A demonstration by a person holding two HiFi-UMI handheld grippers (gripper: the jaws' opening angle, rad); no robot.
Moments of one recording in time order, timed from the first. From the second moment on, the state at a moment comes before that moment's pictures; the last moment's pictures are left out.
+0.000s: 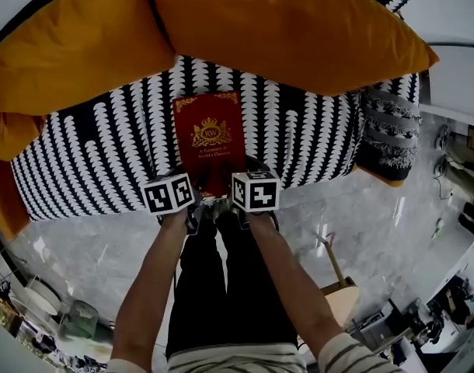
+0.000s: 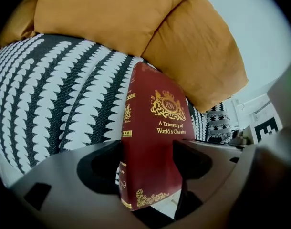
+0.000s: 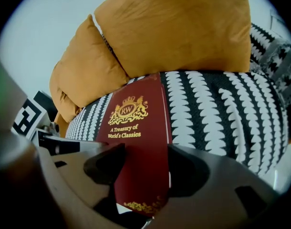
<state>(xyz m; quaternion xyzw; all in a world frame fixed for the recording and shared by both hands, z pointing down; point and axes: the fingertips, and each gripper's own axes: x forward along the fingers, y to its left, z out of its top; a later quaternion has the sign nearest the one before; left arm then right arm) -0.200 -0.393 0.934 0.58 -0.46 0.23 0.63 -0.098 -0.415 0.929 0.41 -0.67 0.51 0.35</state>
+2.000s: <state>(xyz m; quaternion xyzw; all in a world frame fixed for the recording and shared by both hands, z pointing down) -0.189 -0.359 0.698 0.67 -0.53 0.15 0.50 -0.110 -0.385 0.694 0.45 -0.75 0.39 0.27</state>
